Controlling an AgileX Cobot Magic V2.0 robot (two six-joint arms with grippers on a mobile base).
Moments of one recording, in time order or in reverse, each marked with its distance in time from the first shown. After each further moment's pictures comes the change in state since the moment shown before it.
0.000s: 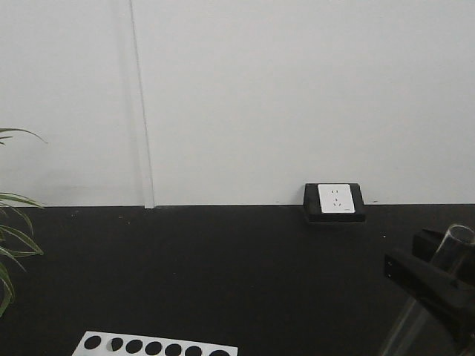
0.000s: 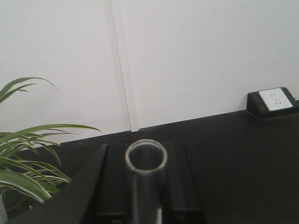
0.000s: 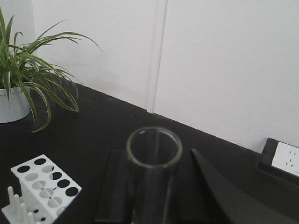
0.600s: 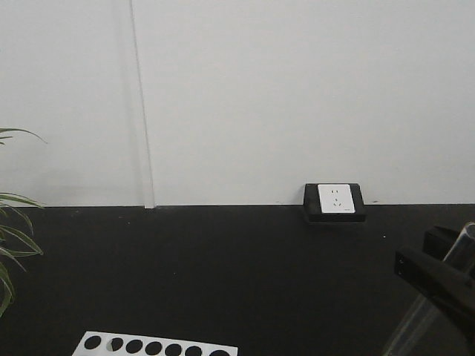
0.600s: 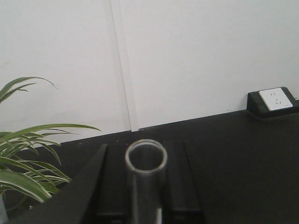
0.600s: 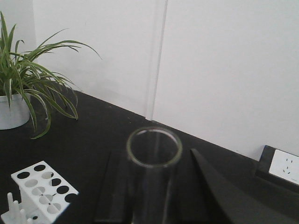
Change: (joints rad) left arm 0.000 0.000 0.000 0.000 0.000 0.000; right arm 0.000 -0.020 0.001 -0.004 -0.007 0.000
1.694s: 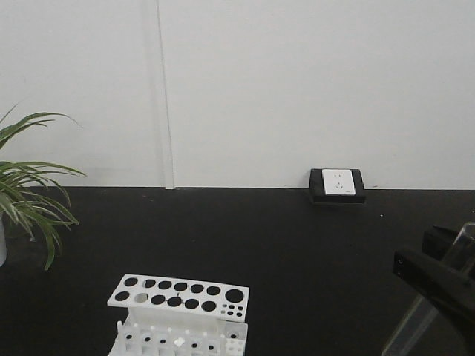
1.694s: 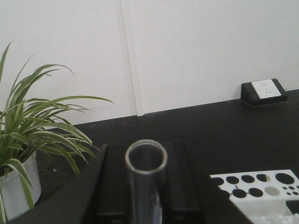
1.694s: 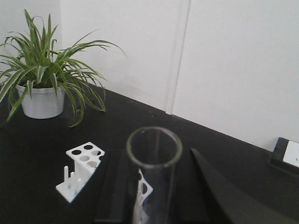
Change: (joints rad) left arm 0.000 0.001 0.000 0.000 0.000 0.000; right arm 0.000 0.000 0.000 -0.003 0.000 0.000
